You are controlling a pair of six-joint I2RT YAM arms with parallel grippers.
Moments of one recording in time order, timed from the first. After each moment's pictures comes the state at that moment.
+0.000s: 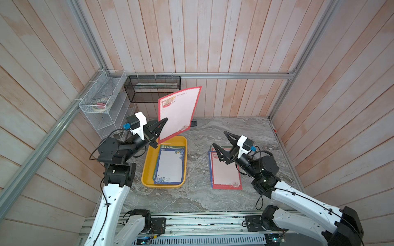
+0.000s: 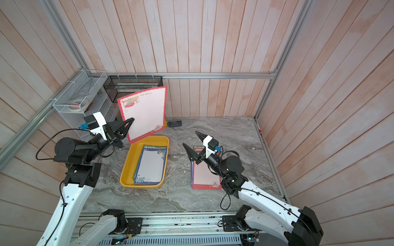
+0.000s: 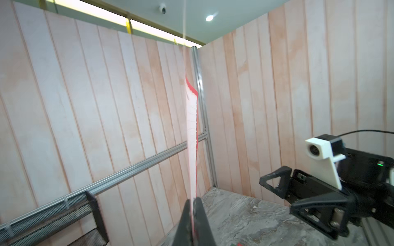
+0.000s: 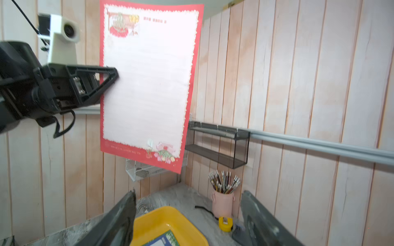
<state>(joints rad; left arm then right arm) -0.08 0.90 1.03 0.41 0.86 -0.16 0.81 0.93 0.63 0.75 -0.12 -0.05</state>
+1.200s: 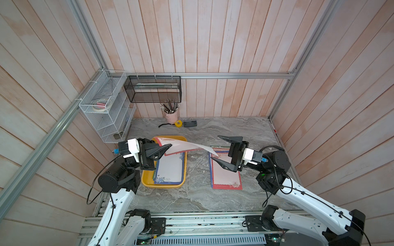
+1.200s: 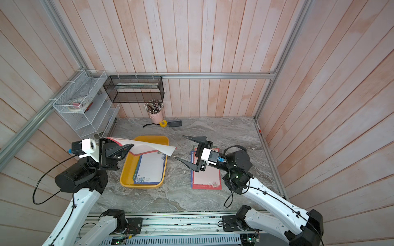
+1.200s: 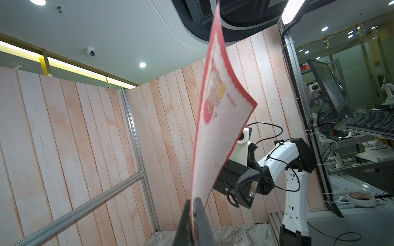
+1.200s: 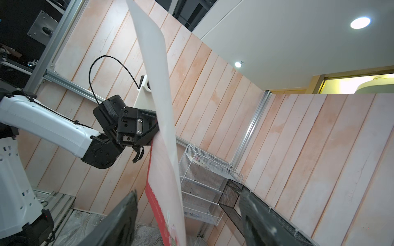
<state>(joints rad) -0.11 0.84 0.80 1.12 1.07 -0.70 0.84 0.99 0.86 0.66 -0.60 -0.22</state>
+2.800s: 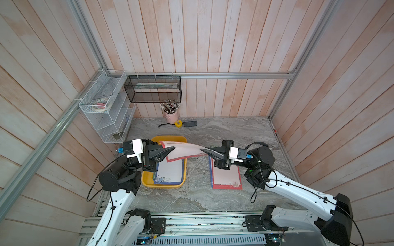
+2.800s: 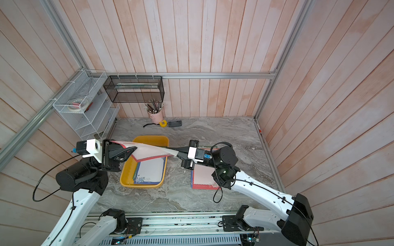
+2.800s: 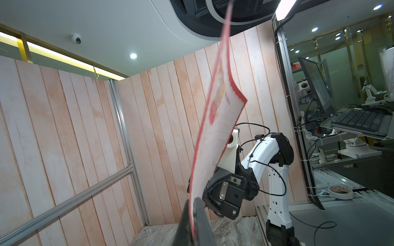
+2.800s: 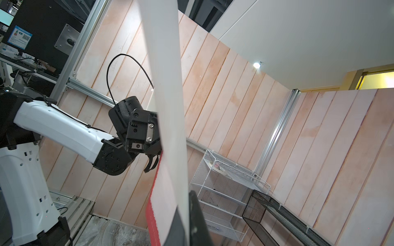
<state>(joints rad) -0.15 0.82 0.81 1.04 1.10 -0.67 0.91 1.14 0.91 0.76 -0.63 -0.18</state>
